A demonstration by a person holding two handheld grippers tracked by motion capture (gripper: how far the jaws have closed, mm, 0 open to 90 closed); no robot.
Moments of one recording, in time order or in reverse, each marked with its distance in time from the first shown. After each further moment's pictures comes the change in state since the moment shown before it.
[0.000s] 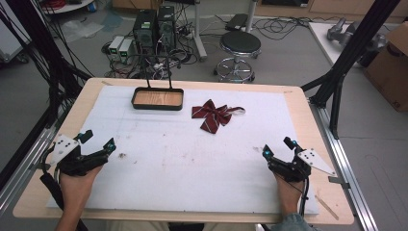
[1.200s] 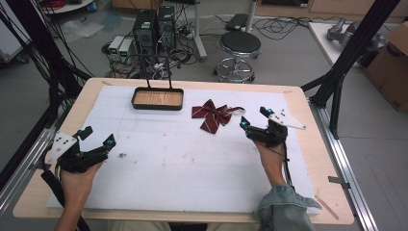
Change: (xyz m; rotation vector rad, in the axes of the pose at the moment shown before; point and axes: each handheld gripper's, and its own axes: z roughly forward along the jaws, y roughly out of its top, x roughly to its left) left arm 0.002 0.004 0.007 -0.041 -0.010 -0.031; right arm 0.025 0.057 0.104 0.104 0.097 -0.129
